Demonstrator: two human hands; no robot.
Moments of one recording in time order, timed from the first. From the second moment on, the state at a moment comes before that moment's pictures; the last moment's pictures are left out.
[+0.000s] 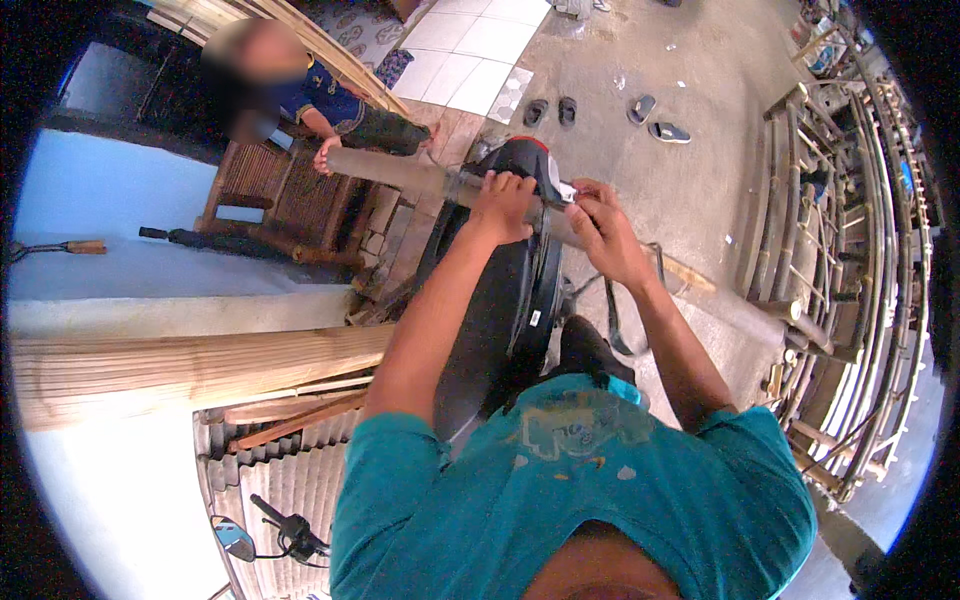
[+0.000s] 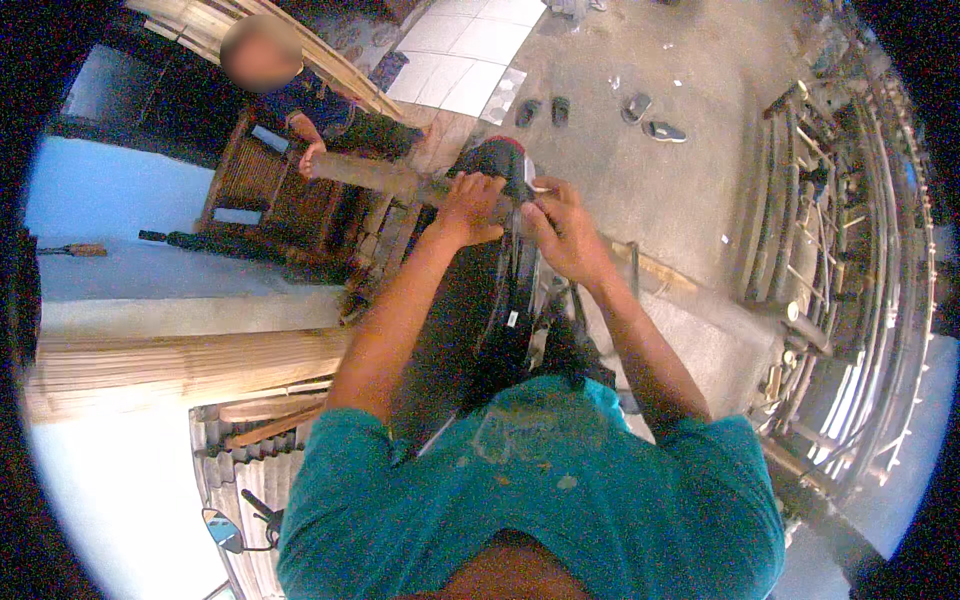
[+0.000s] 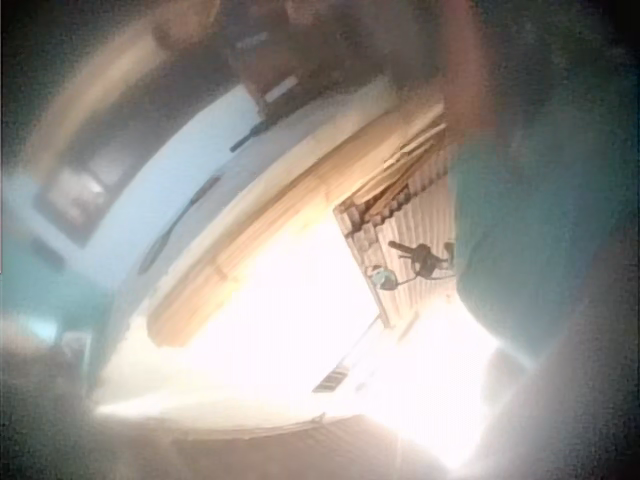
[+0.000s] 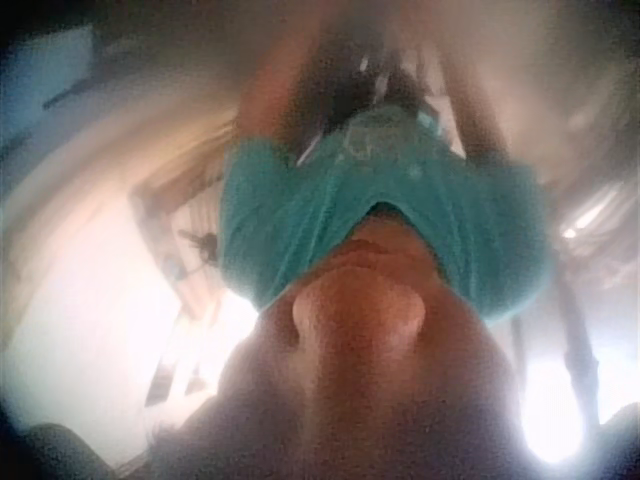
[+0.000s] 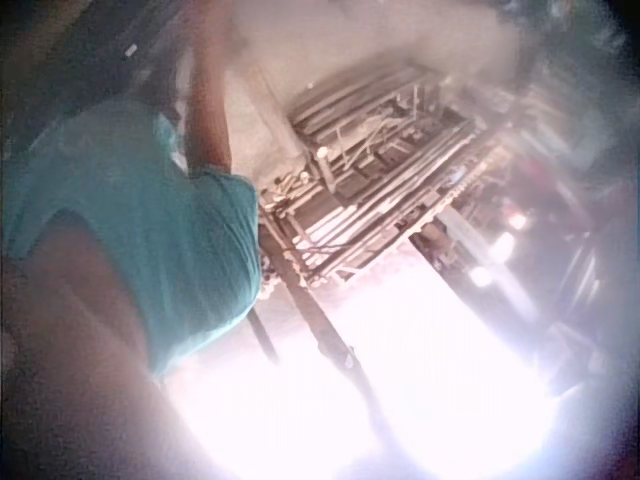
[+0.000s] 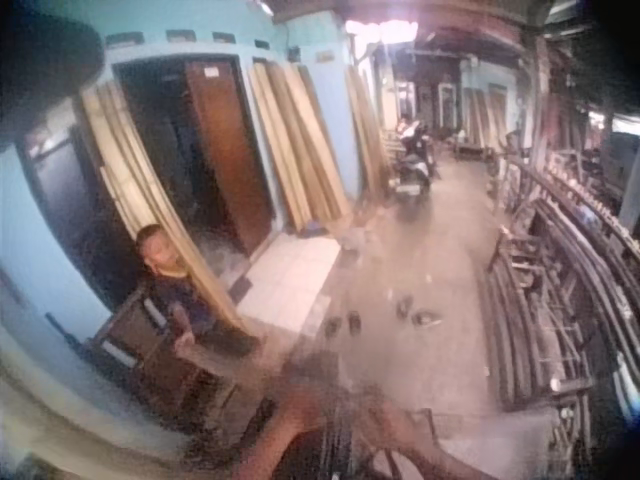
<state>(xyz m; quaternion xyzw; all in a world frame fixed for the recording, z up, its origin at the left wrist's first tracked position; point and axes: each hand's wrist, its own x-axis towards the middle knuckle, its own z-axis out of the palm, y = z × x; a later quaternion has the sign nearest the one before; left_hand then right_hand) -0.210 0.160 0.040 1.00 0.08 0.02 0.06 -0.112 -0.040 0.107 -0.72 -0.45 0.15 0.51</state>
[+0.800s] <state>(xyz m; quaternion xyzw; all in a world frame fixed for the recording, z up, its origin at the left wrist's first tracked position) -0.164 0.185 0.024 0.98 -0.06 -0.12 0.12 -0.173 -0.023 0.119 -0.65 -0.55 0.10 0.52</state>
